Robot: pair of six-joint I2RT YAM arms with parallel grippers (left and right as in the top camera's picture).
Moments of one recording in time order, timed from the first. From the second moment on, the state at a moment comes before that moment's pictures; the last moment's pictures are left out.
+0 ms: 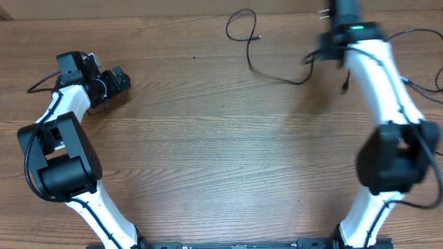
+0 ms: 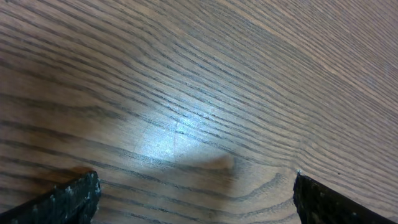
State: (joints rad) left arm 0.33 2.12 1.42 -0.32 0.30 -0.23; right arm -0.01 2.02 1.88 -0.88 0.30 0.02
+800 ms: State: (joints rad) left arm 0.33 2.12 1.42 -0.32 0.30 -0.23; right arm -0.15 1.82 1.88 -0.98 -0.41 -0.28
